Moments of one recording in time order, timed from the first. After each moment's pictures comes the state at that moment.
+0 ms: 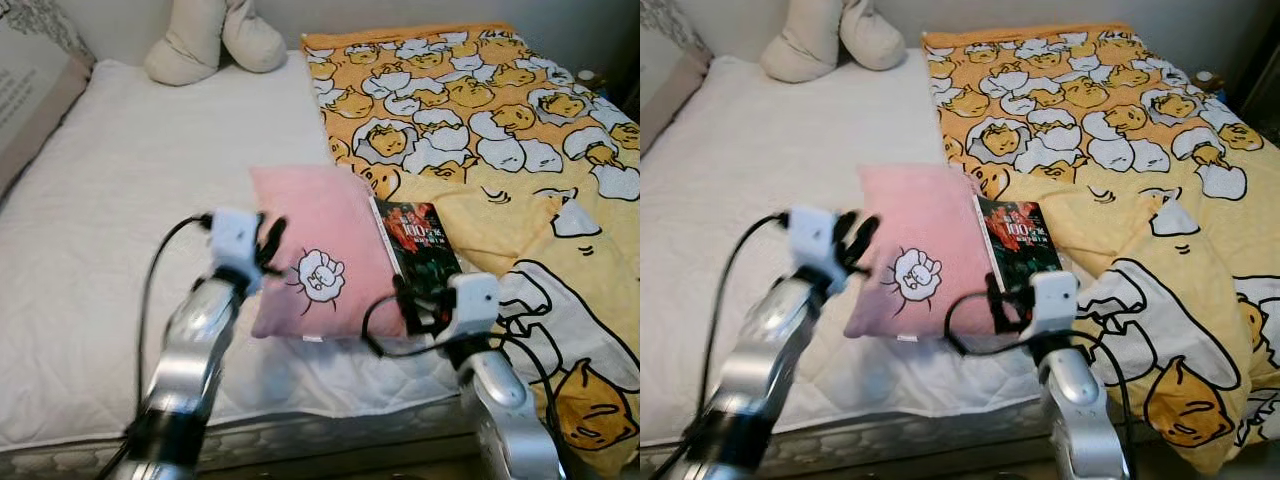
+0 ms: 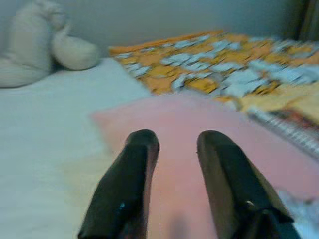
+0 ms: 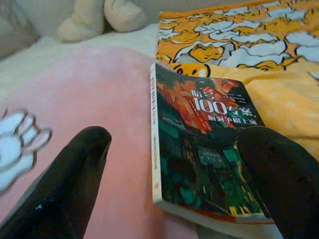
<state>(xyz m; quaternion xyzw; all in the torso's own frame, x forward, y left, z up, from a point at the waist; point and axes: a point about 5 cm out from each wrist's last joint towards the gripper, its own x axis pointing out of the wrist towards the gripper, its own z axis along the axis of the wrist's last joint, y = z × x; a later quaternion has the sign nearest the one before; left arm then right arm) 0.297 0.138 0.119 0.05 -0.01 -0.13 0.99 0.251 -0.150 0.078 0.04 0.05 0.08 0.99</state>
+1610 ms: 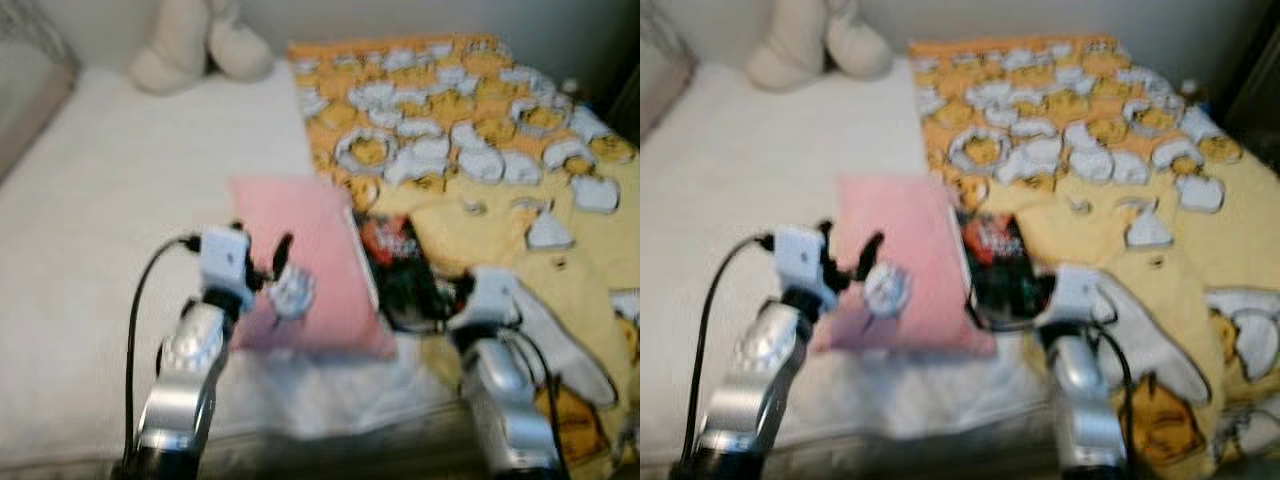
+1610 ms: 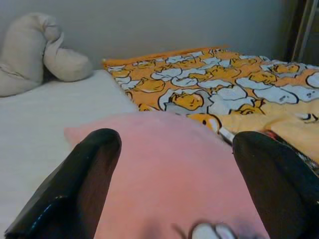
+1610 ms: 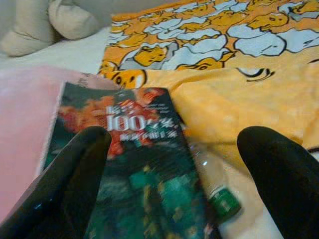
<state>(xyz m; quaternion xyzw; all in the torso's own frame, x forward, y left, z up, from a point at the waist) 0.280 0.136 0.118 0.02 -0.03 -0.13 0.99 0.266 -0.164 0.064 0.08 0.07 0.02 0.99</state>
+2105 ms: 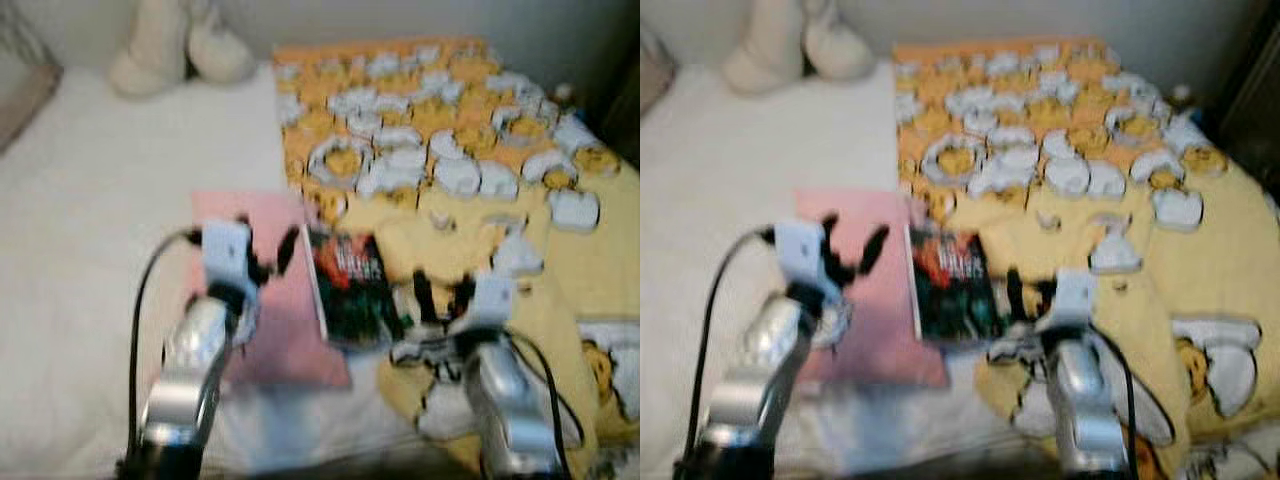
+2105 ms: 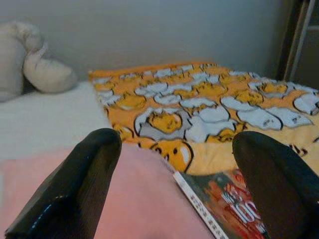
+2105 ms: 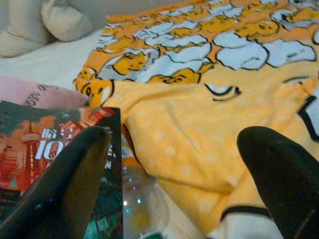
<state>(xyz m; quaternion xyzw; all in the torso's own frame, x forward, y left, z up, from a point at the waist) 0.283 0.132 0.130 0.00 -0.05 -0.14 0.99 0.263 -0.159 0.063 0.07 0.07 0.03 0.99</state>
